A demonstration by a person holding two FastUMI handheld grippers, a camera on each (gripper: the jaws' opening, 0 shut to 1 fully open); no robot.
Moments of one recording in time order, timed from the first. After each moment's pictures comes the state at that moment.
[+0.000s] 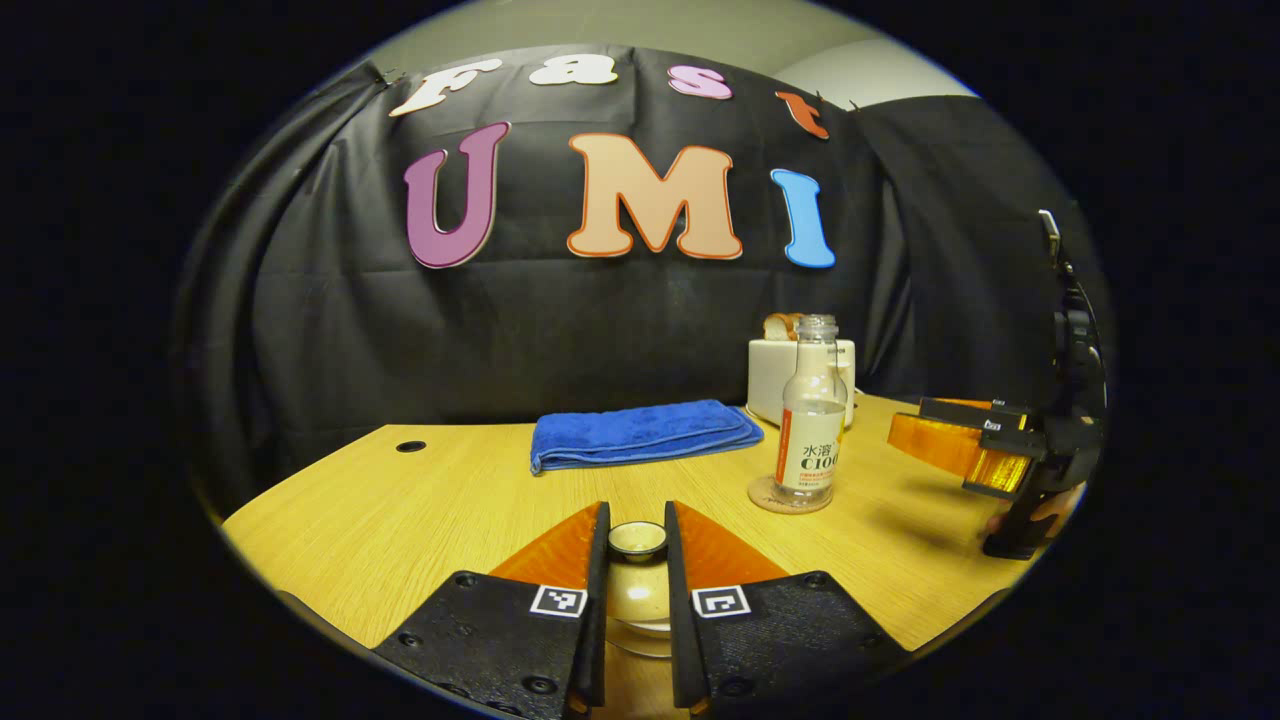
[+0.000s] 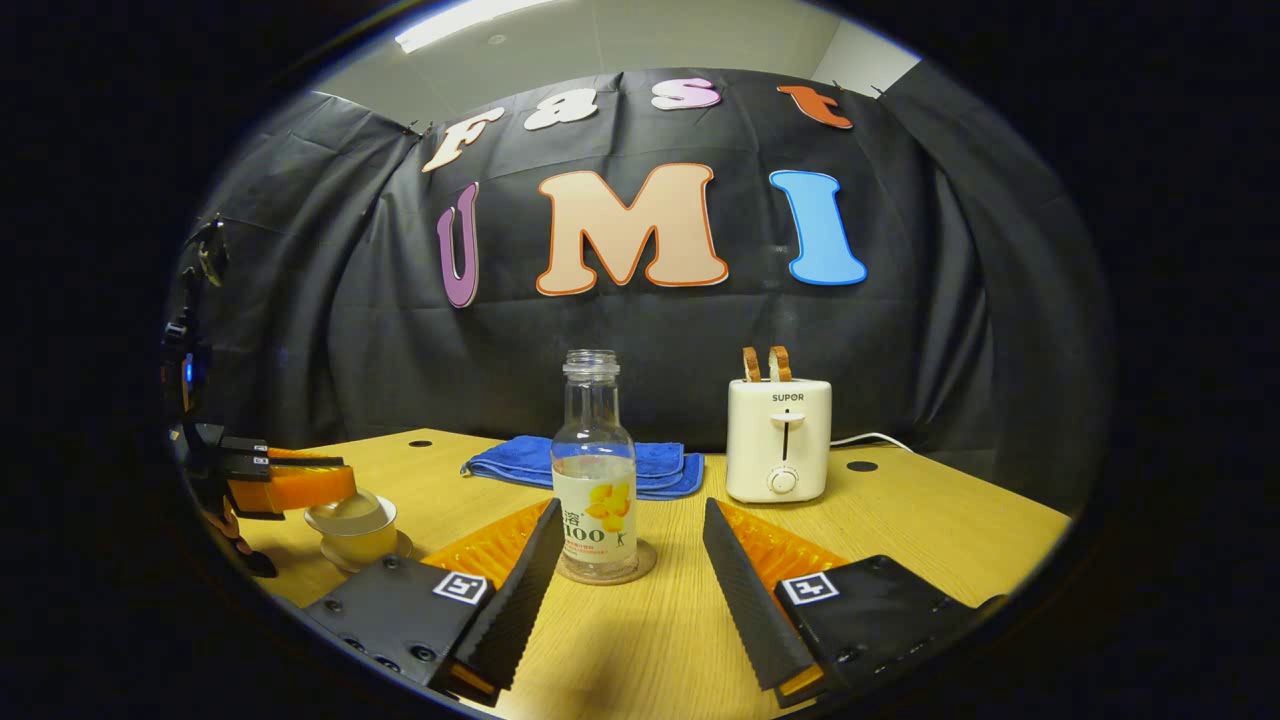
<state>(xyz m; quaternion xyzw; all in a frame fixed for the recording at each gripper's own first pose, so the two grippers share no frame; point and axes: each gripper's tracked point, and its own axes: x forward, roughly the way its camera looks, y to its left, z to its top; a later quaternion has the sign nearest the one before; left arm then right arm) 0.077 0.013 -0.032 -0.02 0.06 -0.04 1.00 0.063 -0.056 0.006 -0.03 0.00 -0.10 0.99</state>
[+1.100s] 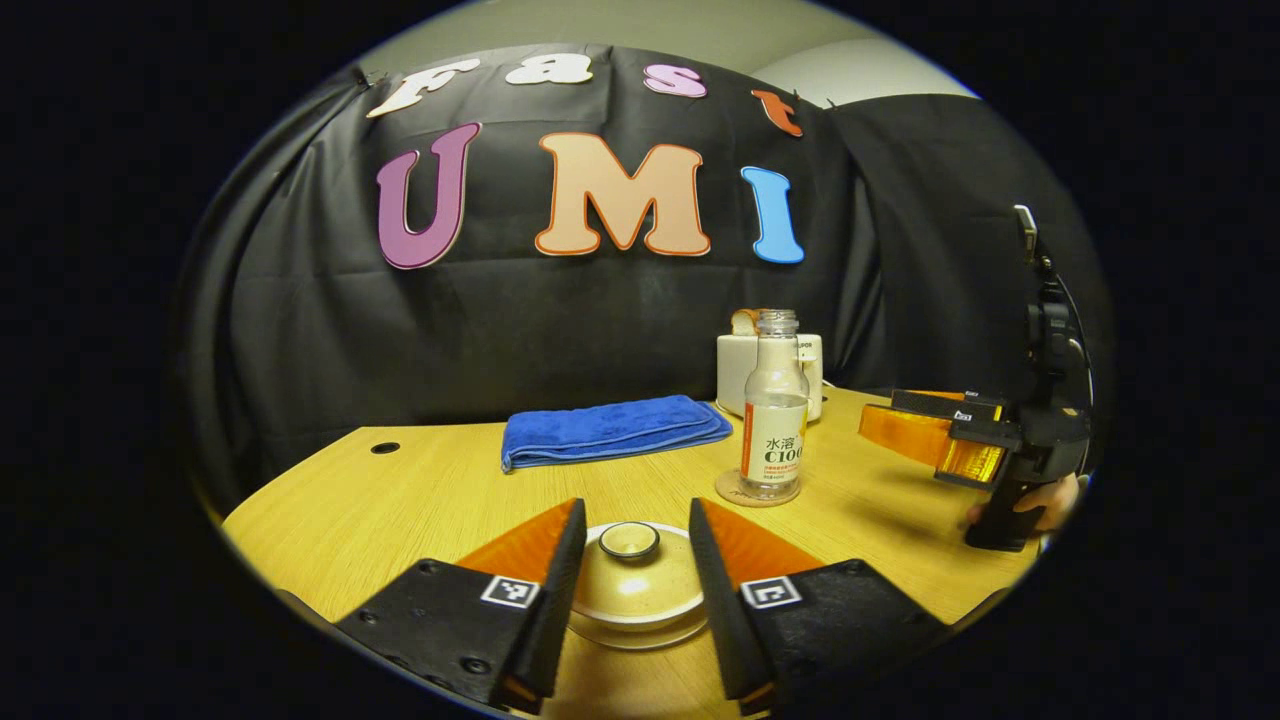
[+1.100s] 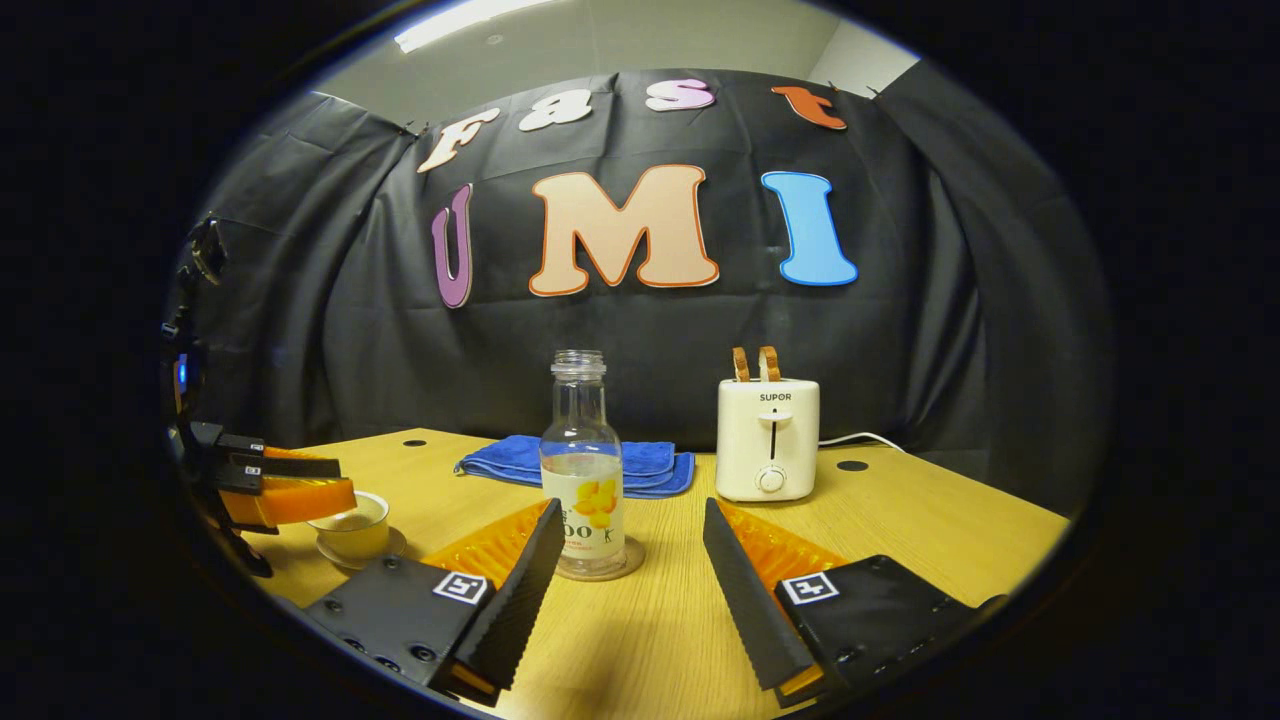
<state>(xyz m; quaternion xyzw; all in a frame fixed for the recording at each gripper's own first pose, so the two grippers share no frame) 0.063 -0.004 -0.023 -0.02 0.04 -0.08 1.00 0.056 -0.064 0.008 -0.03 0.00 -0.10 0.99</state>
